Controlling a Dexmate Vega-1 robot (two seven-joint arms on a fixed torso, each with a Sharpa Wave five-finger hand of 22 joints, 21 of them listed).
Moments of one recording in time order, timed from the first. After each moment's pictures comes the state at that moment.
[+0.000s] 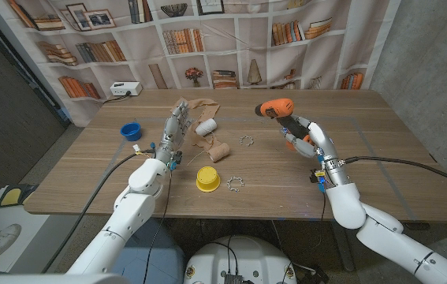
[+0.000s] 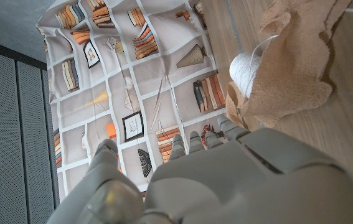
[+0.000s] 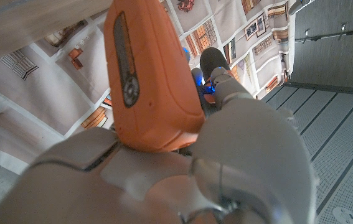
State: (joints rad) left arm 1.11 0.35 0.18 -1.60 -0.45 -0.20 -0.03; left_hand 0.11 0.08 0.45 -0.12 0.18 -0.02 -0.07 0.18 0.17 -0.07 -0.01 0.21 0.19 -0.14 -0.02 0.18 0.17 0.01 0.01 0.19 0.17; right arm -1.26 -0.76 -0.37 -1.82 -0.30 0.41 -0.69; right_hand 1.05 0.15 0.46 -0.15 0.18 0.66 -0.07 0.22 0.31 0.72 -0.15 0.63 0.67 0.93 -0.13 0.66 1.11 0.82 -0.10 0.85 0.60
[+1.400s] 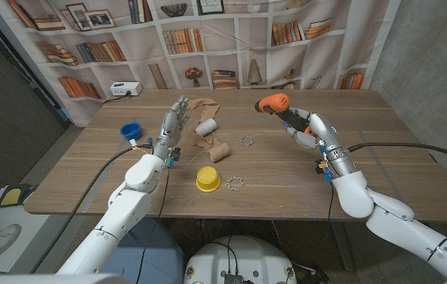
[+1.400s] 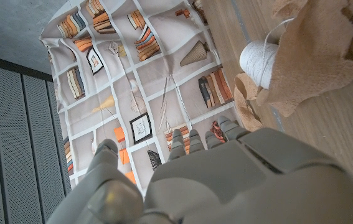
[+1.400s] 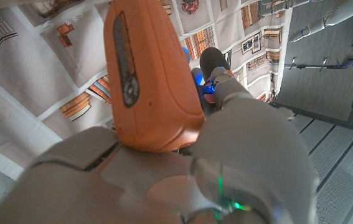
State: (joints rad) left arm 1.13 0.41 0.18 -1.71 -0.40 -0.17 0.02; left_hand 0.11 0.08 0.45 -0.12 0.18 0.04 -0.03 0.20 0.17 -0.04 -0.01 0.22 0.19 -0.13 -0.01 0.18 0.17 0.01 0.01 0.19 0.17; right arm -1.24 -0.85 -0.36 -1.89 -0.36 0.31 -0.67; right_hand 1.05 0.15 0.46 -0.15 0.18 0.66 -0.07 0.21 0.33 0.72 -0.15 0.63 0.68 0.93 -0.13 0.65 1.12 0.79 -0.09 0.91 0.60
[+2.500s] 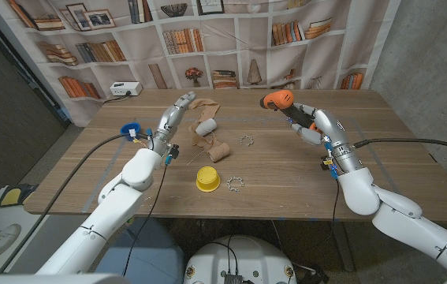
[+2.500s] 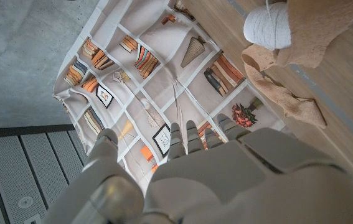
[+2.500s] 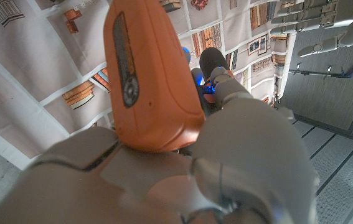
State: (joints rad) left arm 1.15 0.52 0.19 -1.84 -0.11 -0.11 0.14; left_hand 0.19 0.06 0.49 -0.17 0.18 0.11 -0.05 0.21 0.18 0.06 -0.02 0.25 0.20 -0.11 -0.01 0.18 0.17 0.00 0.01 0.19 0.17; right arm -1.26 -0.89 -0.32 -1.92 -0.37 0.26 -0.68; right_hand 1.05 0.15 0.46 -0.15 0.18 0.66 -0.07 0.21 0.34 0.72 -0.15 0.63 0.69 0.93 -0.13 0.64 1.12 0.77 -0.08 0.95 0.60
